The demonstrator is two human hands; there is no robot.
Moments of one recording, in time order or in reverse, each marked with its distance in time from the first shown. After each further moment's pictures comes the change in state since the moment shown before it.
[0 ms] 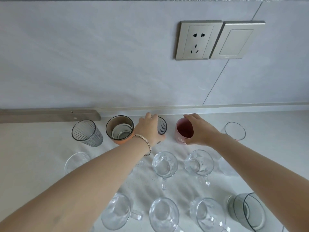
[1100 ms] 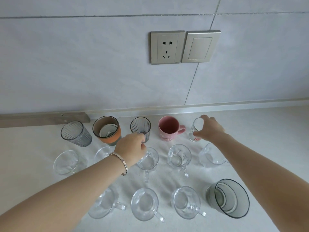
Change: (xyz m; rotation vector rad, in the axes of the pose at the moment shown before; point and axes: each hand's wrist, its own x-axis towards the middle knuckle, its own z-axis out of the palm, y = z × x) left_hand -0.067 0.019 0.007 0.070 0.040 0.071; right_hand -0.028 0.076 -0.020 0.030 0.119 0.433
